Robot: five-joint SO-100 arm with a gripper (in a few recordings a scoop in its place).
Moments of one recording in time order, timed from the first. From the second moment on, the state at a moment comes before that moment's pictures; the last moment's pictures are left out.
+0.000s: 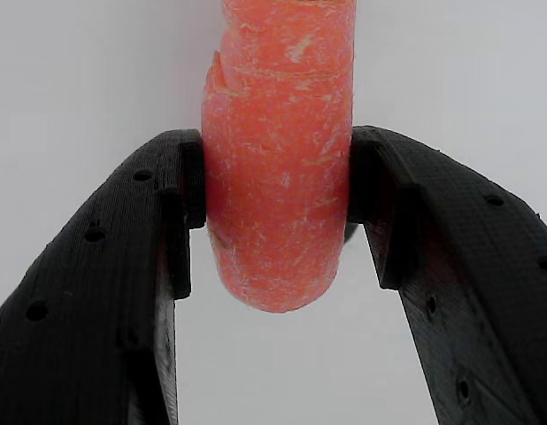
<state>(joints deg) 80.2 67.6 70.8 68.8 -18.9</state>
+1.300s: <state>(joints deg) 50.1 69.0 39.8 68.8 -65.5</state>
